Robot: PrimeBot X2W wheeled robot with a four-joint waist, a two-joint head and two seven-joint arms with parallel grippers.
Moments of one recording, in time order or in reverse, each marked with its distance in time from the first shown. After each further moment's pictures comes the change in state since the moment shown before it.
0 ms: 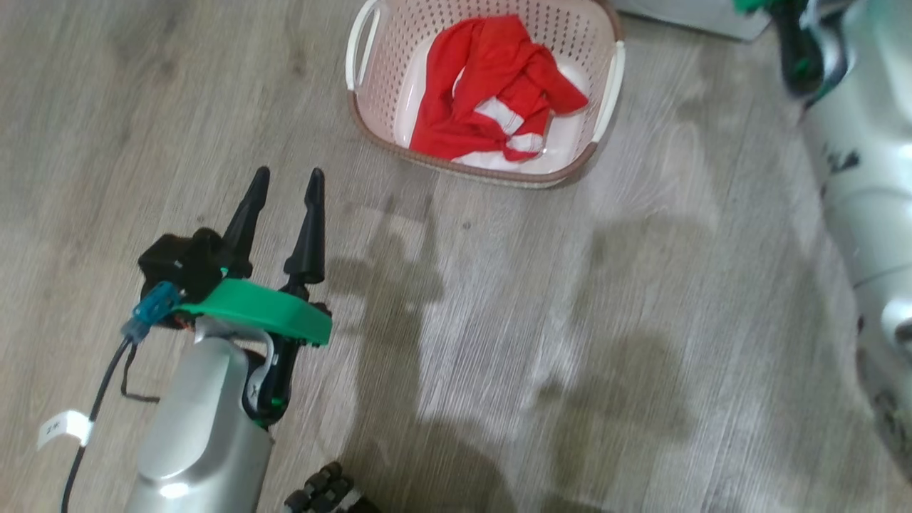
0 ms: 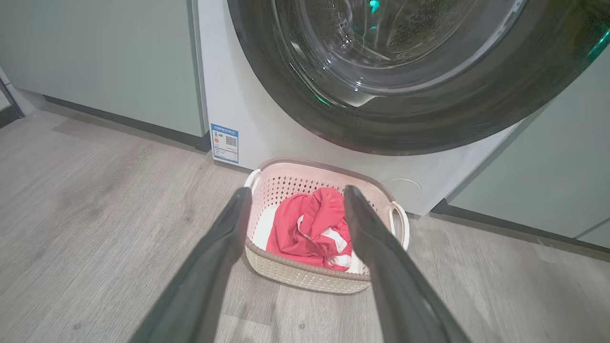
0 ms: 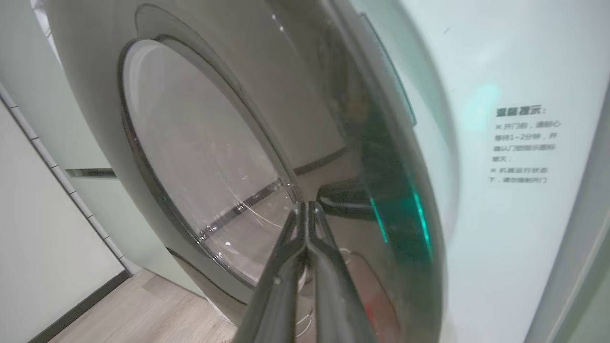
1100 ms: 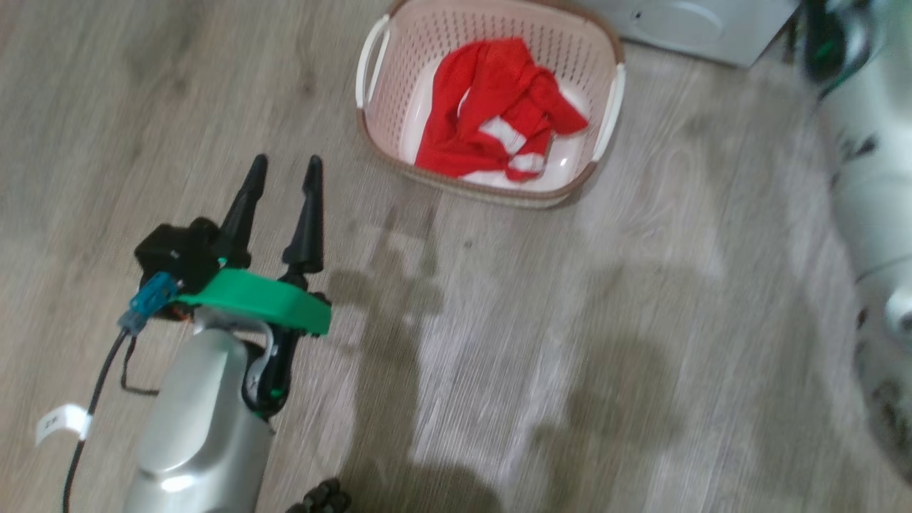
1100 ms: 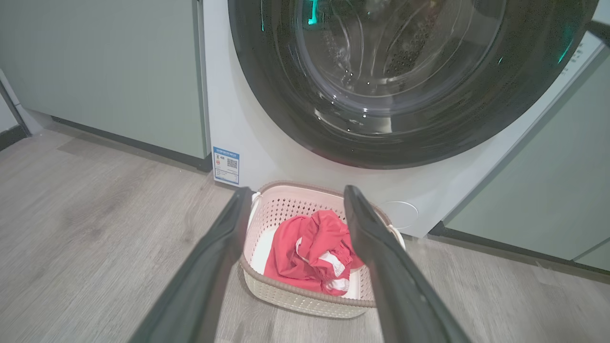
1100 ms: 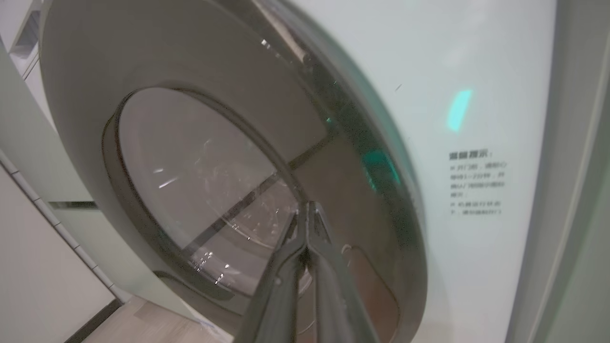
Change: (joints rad) left arm -0.029 -0.020 0.015 0.008 0.009 0.000 0.000; right arm -0.064 0.005 -0.101 0.103 -0.013 0.000 0.000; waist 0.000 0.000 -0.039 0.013
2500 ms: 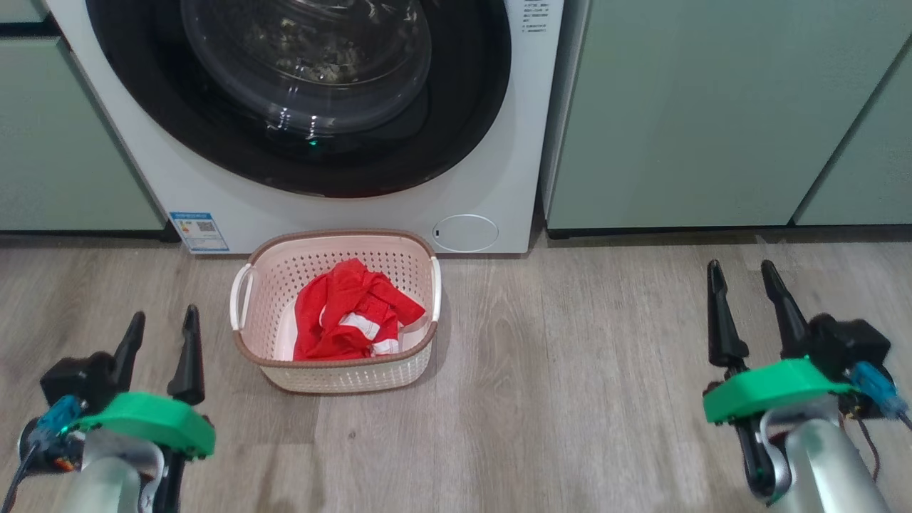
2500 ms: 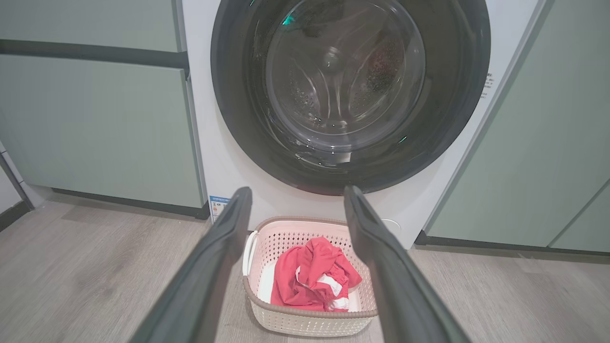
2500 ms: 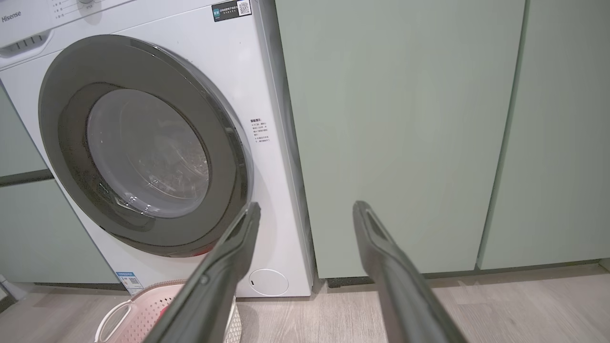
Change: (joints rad) left arm 0.232 0.166 0.167 0.136 0.053 0.000 0.000; right arm 1.089 0.097 -0.171 -0.642 -0.160 0.000 0.000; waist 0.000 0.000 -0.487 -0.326
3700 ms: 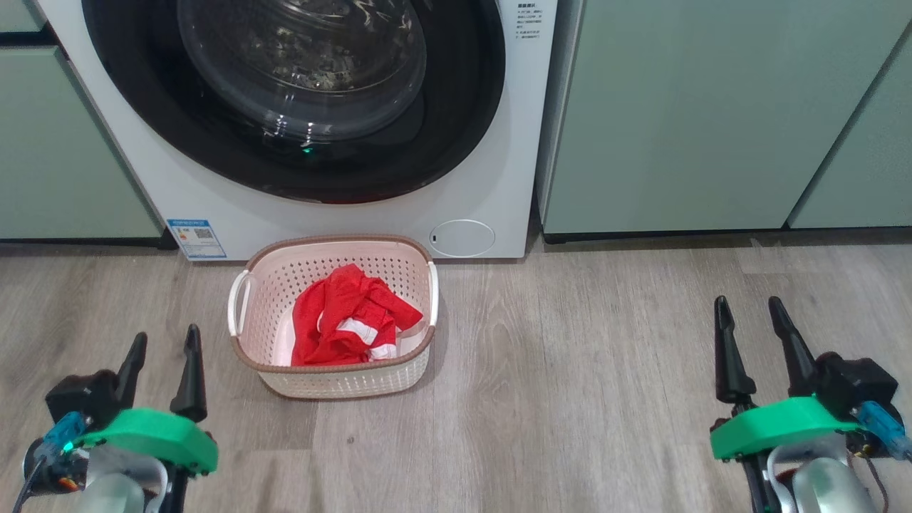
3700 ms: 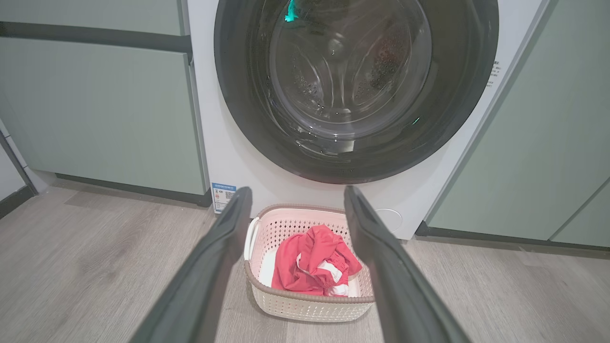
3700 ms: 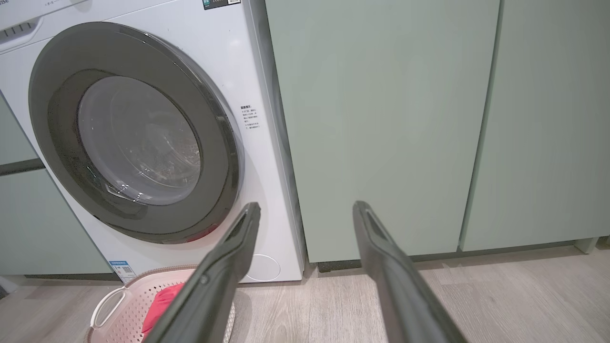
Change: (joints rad) left arm 0.033 -0.014 0.019 0.014 0.009 0.000 0.000; right arm 0.114 0.007 -0.020 -0.074 -0.012 0.000 0.000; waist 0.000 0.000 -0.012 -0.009
